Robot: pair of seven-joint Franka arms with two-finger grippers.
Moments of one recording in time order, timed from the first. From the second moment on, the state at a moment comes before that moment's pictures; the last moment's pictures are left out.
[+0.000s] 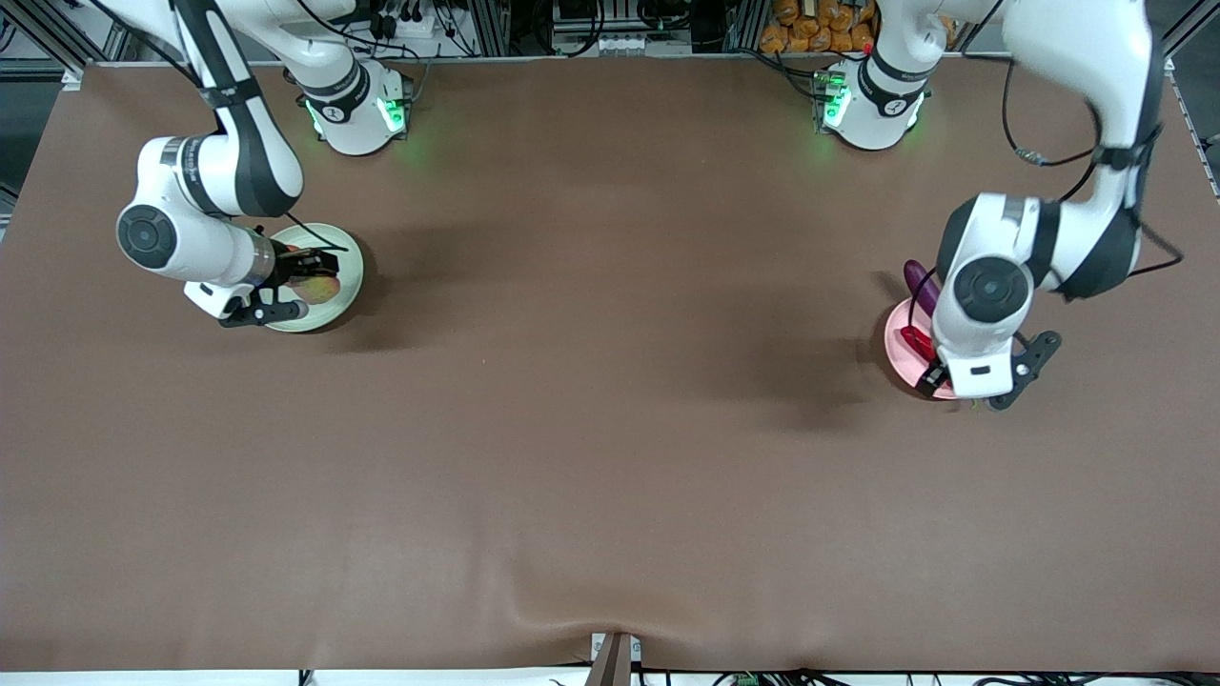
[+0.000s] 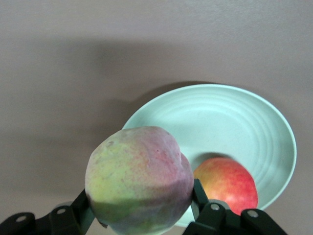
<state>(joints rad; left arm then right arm) -0.35 0.24 0.20 -2.02 0.35 2.14 -1.12 0.06 0.05 -0.06 -2.45 0.04 2.20 -0.15</state>
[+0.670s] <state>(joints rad) -0.31 0.00 0.20 -1.93 0.25 1.90 -0.65 0.05 0.14 -0.05 -2.46 0.04 2.20 -0.15</state>
